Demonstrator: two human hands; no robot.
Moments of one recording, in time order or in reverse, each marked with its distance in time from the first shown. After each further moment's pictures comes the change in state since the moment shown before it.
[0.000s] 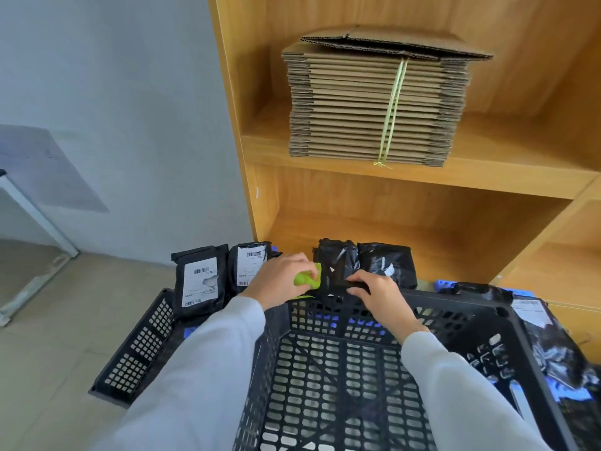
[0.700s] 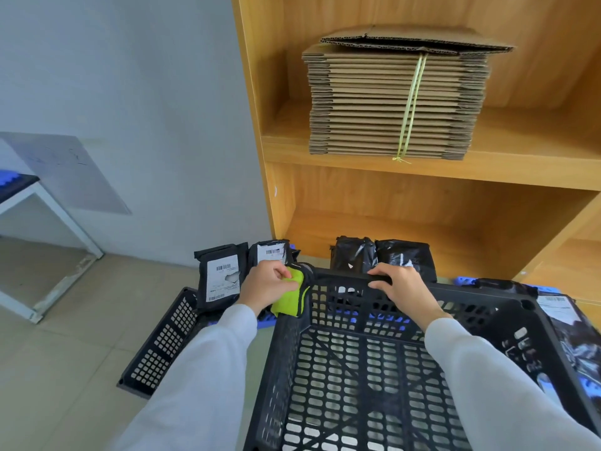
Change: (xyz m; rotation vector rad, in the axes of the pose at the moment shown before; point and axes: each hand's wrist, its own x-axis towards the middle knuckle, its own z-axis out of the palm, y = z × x) left_hand -0.052 -0.033 -0.010 -0.373 0.110 -0.626; right_hand -0.002 -0.010 -0.008 -0.012 0.006 0.022
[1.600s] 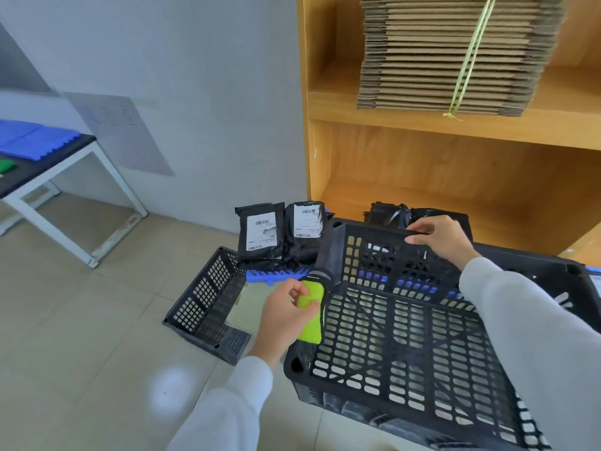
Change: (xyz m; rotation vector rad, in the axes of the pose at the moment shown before) left_hand -0.178 -0.047 0.029 -0.283 0.165 -0.127; right_hand 0.006 -0.003 -0.004 0.193 -0.008 0.158
